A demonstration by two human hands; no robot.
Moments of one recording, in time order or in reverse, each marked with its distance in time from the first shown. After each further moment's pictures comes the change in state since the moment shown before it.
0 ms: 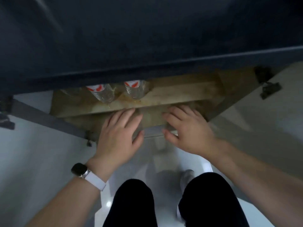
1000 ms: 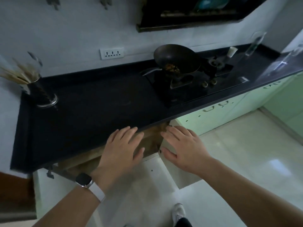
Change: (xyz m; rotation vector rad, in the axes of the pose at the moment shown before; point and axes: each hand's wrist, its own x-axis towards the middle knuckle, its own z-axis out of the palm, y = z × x) left_hand 0.004 0.141 -0.363 -0.016 0.039 0.404; right_hand -0.140 -0.126 -0.414 -0.195 0.044 0.323
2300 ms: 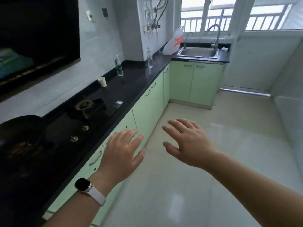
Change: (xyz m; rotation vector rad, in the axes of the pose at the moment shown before) left_hand 0.350 0.531 0.092 -0.155 0.188 0.767; right_hand -0.295 0.506 -0.088 -0.097 0.268 0.686
